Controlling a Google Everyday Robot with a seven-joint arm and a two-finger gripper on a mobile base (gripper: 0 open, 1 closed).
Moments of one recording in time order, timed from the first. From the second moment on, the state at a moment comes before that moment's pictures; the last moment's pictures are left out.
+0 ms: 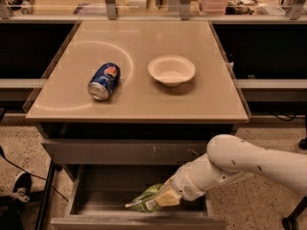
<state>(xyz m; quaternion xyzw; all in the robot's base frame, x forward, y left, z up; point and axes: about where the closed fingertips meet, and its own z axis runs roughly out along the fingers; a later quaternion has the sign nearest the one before) 0.375 -0.028 0.586 -0.48 0.79 0.34 0.15</state>
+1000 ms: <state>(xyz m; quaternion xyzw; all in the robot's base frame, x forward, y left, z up) 0.396 -0.006 0.538 -0.50 0.81 0.28 0.15</state>
